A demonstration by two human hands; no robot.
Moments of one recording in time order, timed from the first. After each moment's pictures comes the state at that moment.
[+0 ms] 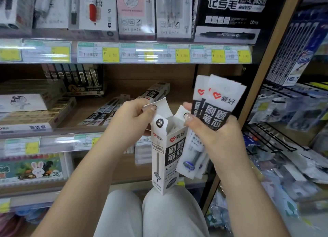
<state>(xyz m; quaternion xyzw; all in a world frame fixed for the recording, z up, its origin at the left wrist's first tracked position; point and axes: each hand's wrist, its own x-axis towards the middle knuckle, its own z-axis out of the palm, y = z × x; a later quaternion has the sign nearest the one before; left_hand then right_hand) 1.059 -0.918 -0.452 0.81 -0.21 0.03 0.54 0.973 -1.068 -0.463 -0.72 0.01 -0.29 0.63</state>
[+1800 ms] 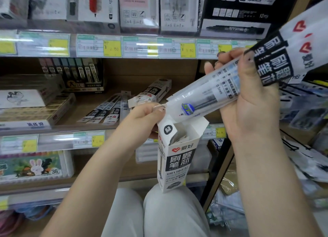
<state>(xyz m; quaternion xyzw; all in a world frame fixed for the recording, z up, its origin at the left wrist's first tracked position) 1.055 -0.928 -0.458 0.72 -0.21 -0.10 0.66 1.001 -1.086 -0.419 -0.46 -0.20 -0.29 0.82</state>
